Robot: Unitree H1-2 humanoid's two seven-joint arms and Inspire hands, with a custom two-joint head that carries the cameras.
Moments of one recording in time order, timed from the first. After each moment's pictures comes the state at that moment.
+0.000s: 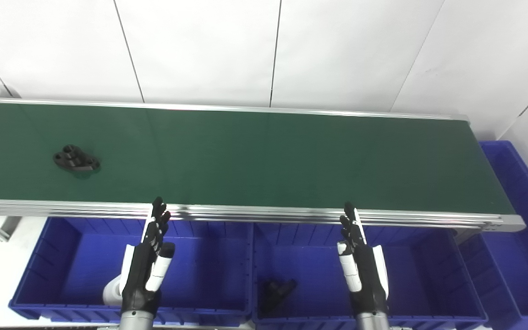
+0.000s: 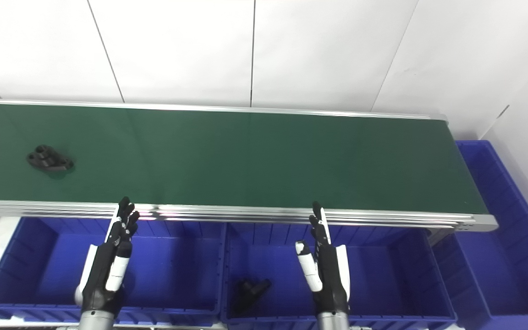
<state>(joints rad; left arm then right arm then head) 0.36 -0.09 0.01 -0.07 0.05 -0.27 0.03 0.19 0.05 0.19 -0.04 -0.22 -0.11 -0.05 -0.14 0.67</state>
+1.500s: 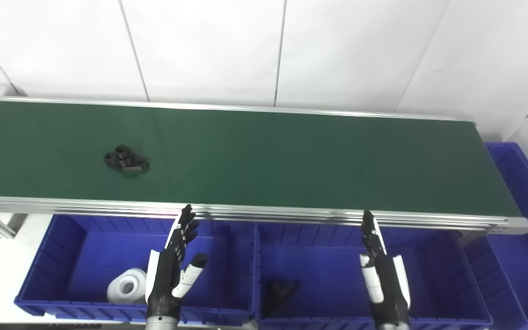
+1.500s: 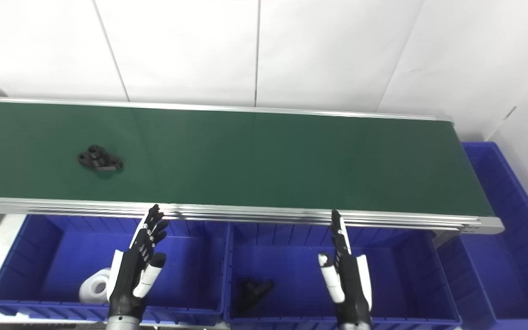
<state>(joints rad) 0.34 -0.14 -0.04 0.09 0.21 -0.42 0.14 0.19 -0.05 0.16 0.08 -0.14 -0.24 -0.03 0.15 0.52</state>
